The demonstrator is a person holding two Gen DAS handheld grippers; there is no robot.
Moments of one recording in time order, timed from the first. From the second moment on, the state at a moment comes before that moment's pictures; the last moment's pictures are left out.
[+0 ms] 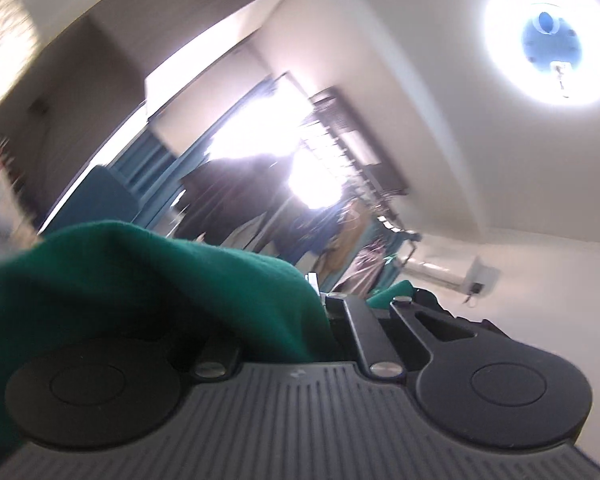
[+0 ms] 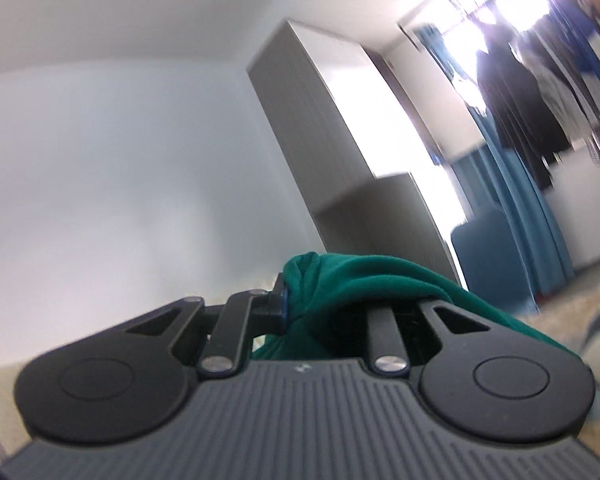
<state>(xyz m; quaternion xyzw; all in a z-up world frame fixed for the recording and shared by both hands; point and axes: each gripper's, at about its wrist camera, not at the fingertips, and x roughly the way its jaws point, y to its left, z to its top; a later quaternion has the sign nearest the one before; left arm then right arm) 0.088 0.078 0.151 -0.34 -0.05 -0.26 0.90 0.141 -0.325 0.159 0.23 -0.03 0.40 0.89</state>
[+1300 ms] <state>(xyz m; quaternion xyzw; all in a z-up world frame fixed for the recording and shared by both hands) 0.531 0.116 -0.133 -0.25 0.16 -0.10 0.95 0.537 -0.223 -0.111 0.09 0.11 0.22 0.96</state>
